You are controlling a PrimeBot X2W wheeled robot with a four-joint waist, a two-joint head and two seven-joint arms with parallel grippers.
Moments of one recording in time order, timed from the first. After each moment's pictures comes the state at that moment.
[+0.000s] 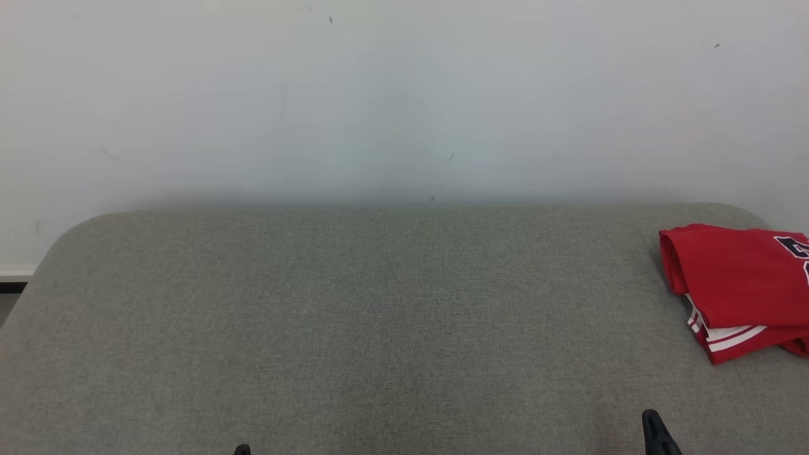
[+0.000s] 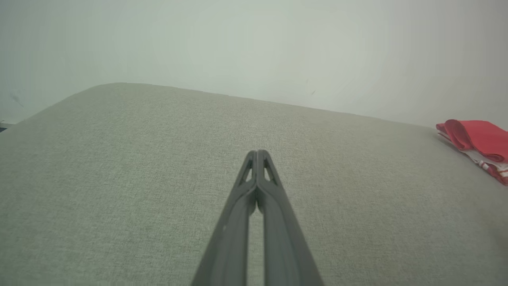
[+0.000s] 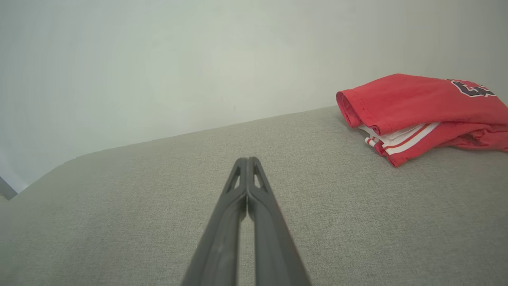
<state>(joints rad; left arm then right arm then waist) 0.22 0.05 -0.09 0.11 -0.24 -0.07 -0.24 0.24 -0.08 0.01 0.08 0.30 0.13 -0.23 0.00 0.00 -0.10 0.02</state>
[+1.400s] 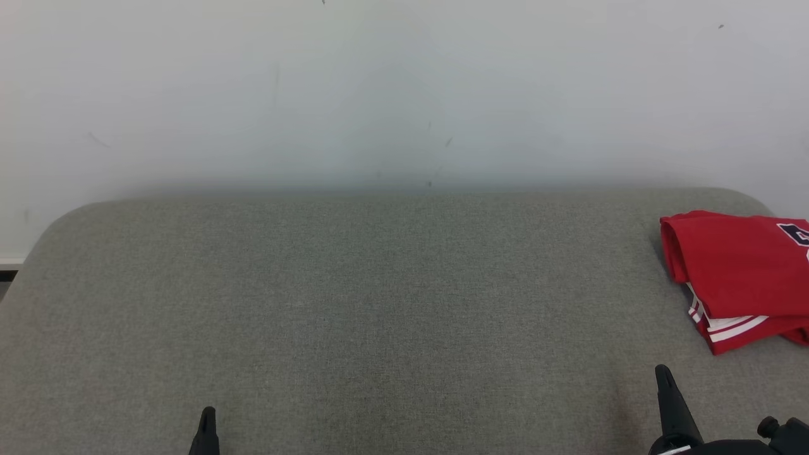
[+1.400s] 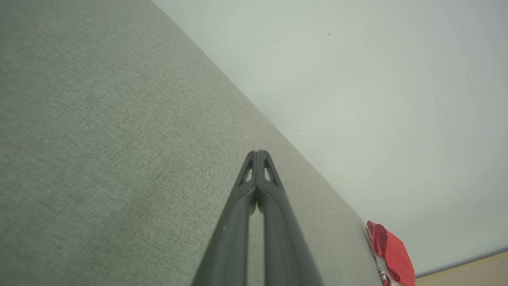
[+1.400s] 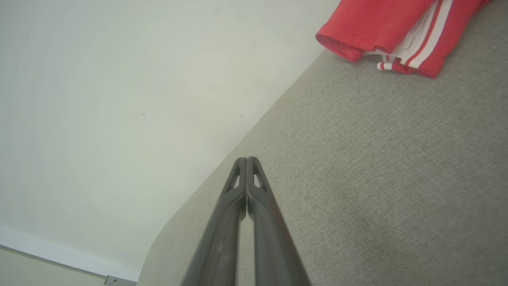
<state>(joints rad) 0.09 0.07 -0.05 0.15 -0.93 -0.10 -0.13 0.06 -0.09 -0.03 0.17 0.95 0.13 -0.06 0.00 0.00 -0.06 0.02</state>
